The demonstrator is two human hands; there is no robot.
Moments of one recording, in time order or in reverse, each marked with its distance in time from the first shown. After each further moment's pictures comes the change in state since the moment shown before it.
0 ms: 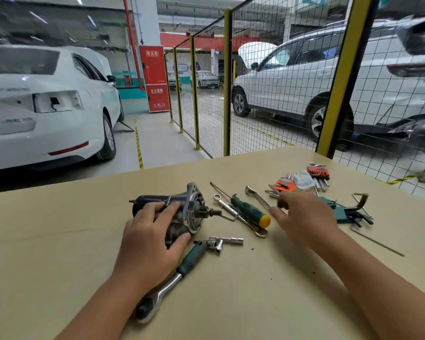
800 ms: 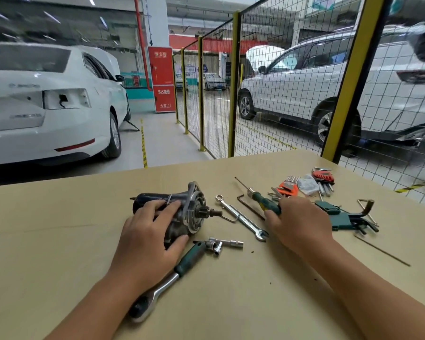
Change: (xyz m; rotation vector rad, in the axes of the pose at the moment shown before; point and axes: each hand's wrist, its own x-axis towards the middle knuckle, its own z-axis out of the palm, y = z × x) left_hand -0.003 -0.005 0.003 0.045 -0.024 0.016; right_hand -0.001 -0.011 0.017 -0.137 0.064 0.037
